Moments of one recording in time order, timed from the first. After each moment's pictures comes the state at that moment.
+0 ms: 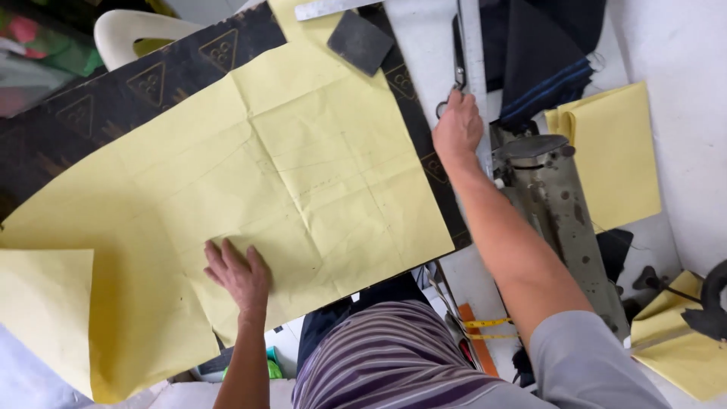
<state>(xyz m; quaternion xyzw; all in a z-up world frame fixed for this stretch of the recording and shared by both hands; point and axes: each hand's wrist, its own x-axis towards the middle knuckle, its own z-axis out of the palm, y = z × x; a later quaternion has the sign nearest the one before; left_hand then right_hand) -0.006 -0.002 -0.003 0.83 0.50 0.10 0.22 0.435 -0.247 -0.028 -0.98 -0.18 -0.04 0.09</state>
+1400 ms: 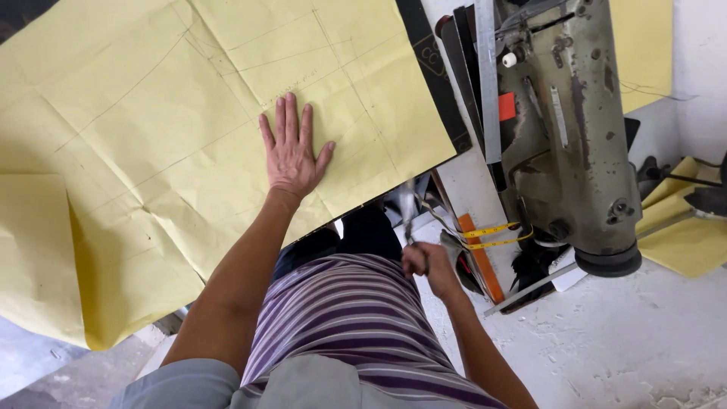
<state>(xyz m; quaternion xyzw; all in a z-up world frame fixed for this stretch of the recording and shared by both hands) 0.086 -0.058 -0.027 0.97 0.12 -0.13 0.15 0.017 -0.382 0.063 -0.70 0.19 0.42 0.55</state>
